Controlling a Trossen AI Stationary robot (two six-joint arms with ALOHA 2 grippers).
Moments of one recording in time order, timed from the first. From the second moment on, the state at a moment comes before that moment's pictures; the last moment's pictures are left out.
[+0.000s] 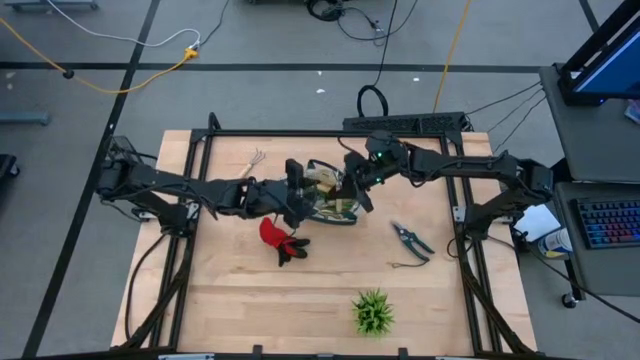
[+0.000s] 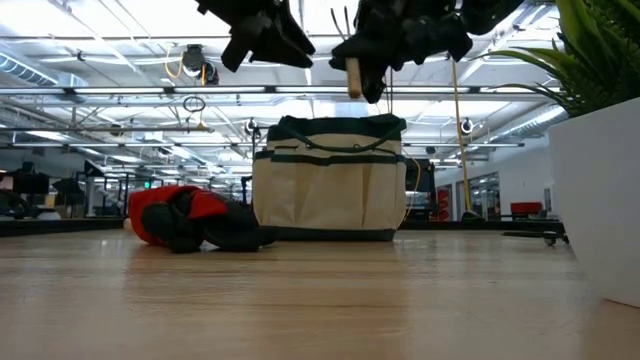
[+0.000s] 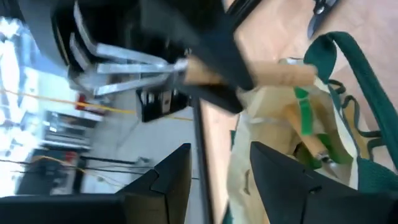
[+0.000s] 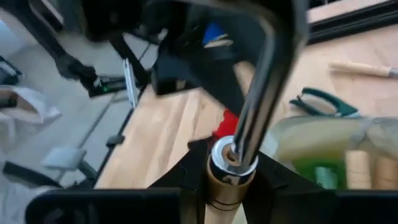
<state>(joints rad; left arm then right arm) -0.10 1.43 1.06 -0.05 -0.54 0.86 -0.32 1.47 1.04 0.03 -0.65 0.18</state>
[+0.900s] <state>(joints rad) -0.19 1.58 1.06 0.40 -0.52 1.62 -0.32 1.47 1.04 0.31 -0.87 0.64</state>
